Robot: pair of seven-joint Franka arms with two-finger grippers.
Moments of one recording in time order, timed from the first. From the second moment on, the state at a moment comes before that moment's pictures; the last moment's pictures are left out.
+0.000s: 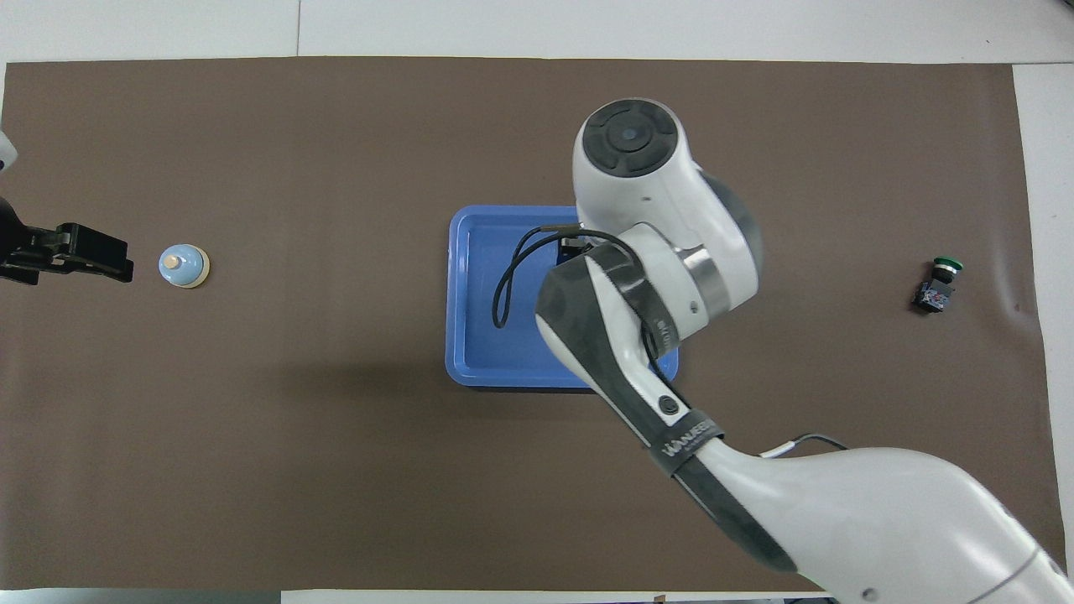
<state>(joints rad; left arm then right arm) -0.02 0.01 -0.01 -1.63 0.01 1.57 0.01 0.41 0.42 0.03 -1.46 -0.06 1.76 0.52</state>
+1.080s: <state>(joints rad) -0.02 0.01 -0.01 -1.63 0.01 1.57 0.01 -0.32 0.24 0.02 -1.96 -0.14 2.30 -0.02</state>
